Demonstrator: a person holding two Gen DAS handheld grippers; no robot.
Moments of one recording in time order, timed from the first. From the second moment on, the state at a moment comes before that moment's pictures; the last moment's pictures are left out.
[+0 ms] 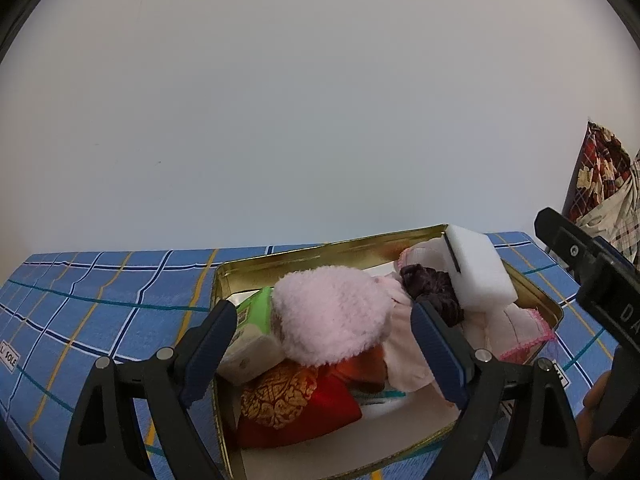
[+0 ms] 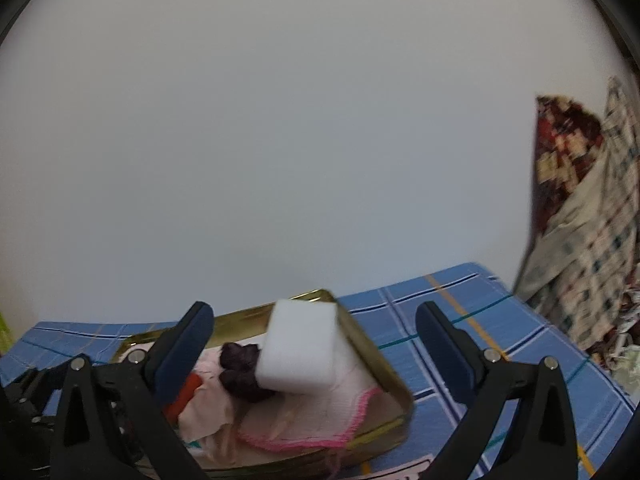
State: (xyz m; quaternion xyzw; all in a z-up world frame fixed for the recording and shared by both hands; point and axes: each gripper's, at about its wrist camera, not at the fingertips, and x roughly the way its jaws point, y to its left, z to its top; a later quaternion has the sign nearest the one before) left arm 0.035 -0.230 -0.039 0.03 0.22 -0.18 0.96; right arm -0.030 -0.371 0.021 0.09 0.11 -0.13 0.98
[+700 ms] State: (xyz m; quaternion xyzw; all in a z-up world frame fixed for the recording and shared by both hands) left arm -0.005 -0.187 -0.031 -0.04 0.13 -0.15 0.98; right arm -0.066 -0.343 0.022 0.05 0.06 -0.19 0.98
